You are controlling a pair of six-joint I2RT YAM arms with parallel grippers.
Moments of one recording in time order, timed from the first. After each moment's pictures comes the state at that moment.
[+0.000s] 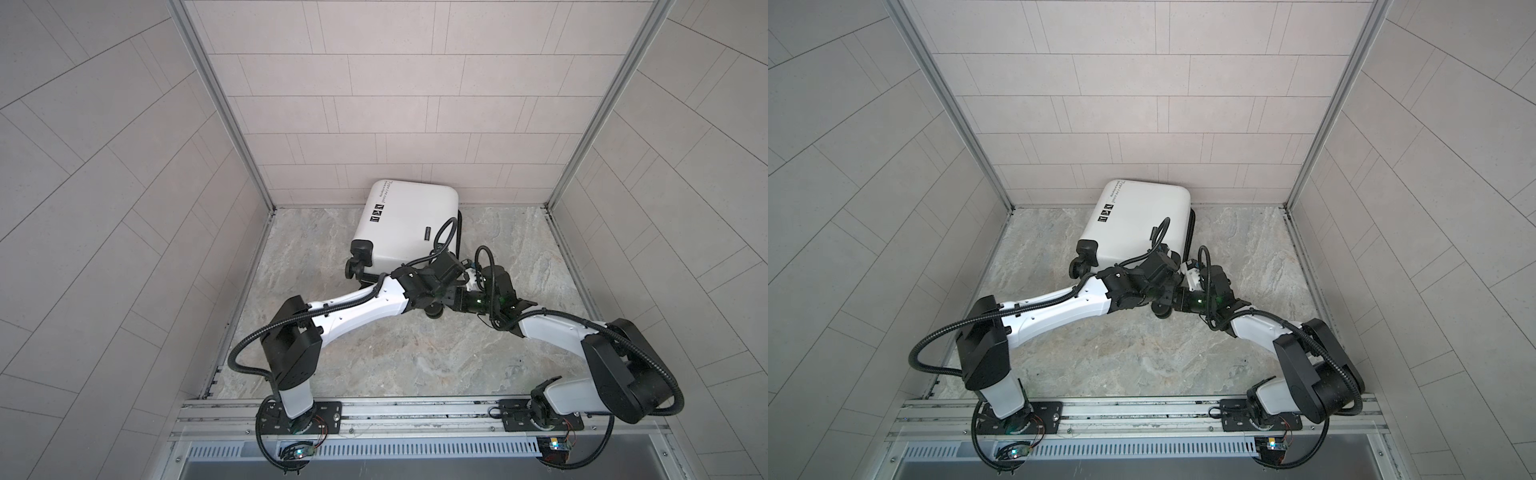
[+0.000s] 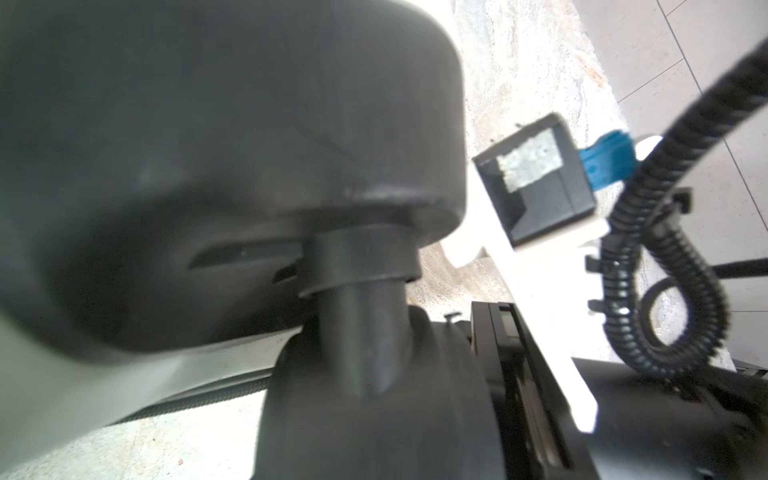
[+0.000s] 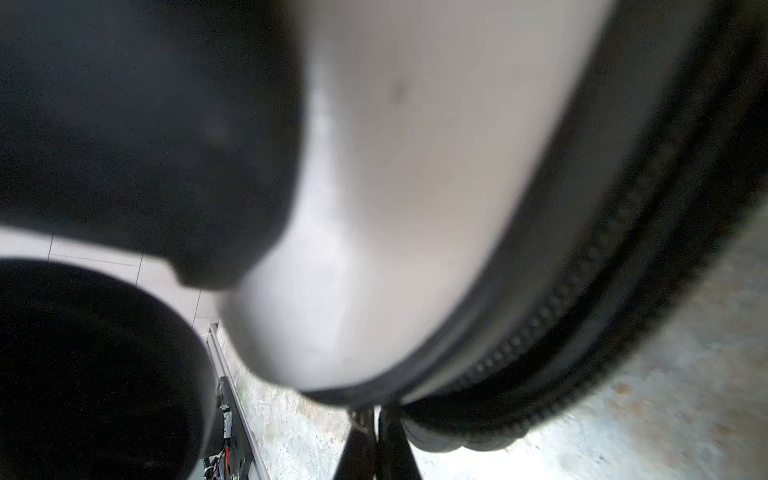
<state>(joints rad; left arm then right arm) -0.99 1.75 1.43 -0.56 -0.22 -0.65 0.38 1.38 0.55 0.25 -0.57 0.66</state>
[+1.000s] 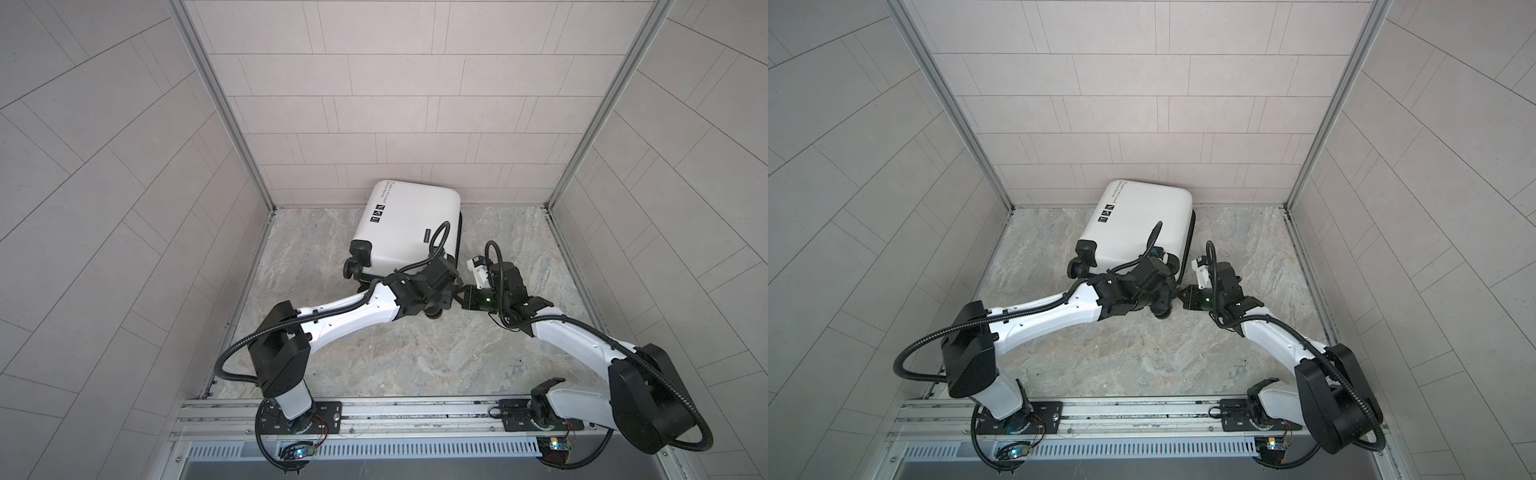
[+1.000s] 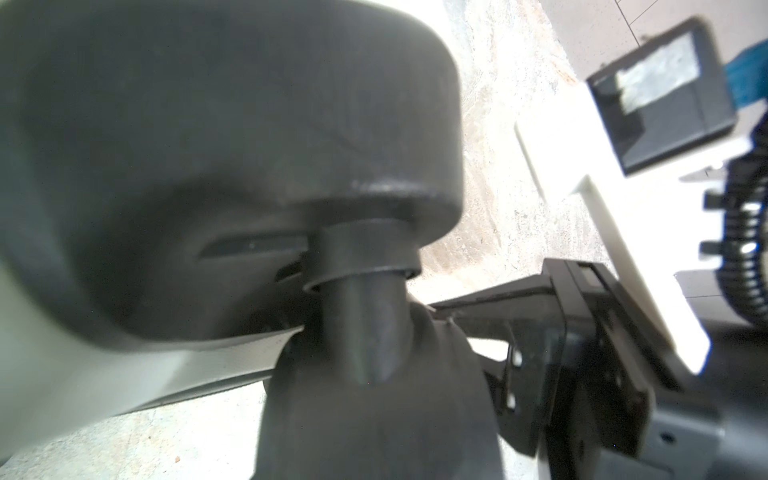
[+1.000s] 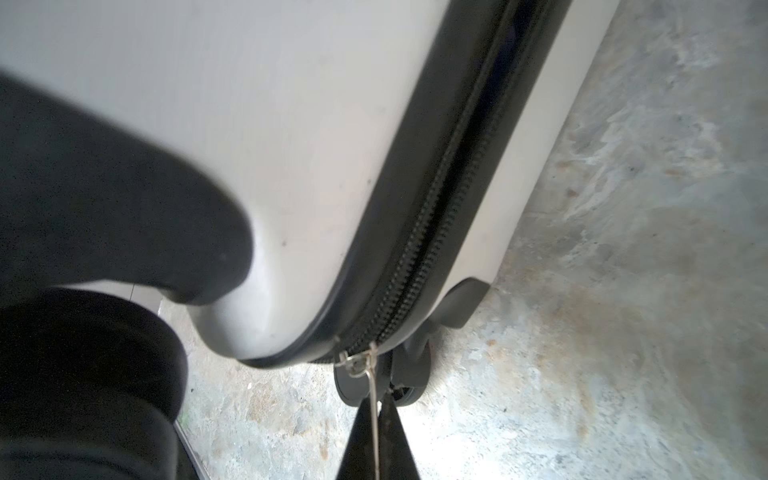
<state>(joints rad) -0.99 1.67 1.32 -0.48 -0.21 -0.63 0.33 1.24 0.61 -0.07 -0.41 0.53</state>
